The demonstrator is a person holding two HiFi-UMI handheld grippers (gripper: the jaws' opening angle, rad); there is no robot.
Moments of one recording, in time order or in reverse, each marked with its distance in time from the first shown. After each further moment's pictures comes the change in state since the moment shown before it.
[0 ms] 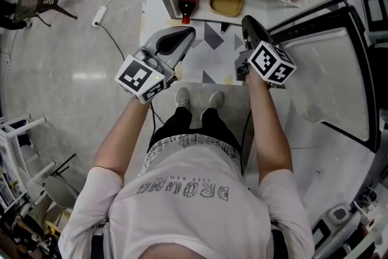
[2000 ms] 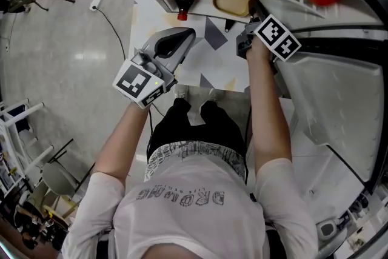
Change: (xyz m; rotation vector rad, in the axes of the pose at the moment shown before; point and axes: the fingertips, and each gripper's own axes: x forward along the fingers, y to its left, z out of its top) left arm 0.033 0.032 -0.074 -0.059 0.078 0.075; right arm 0.110 -0.104 -0.045 0.223 0.069 -0.100
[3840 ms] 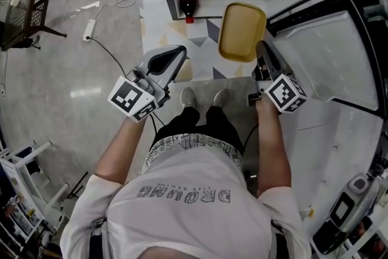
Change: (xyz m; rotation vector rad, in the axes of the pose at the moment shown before) left arm -0.112 -0.020 0.055 -0.030 -0.059 -0.223; right arm -0.215 0.104 -0.031 -0.061 -0.163 -0.007
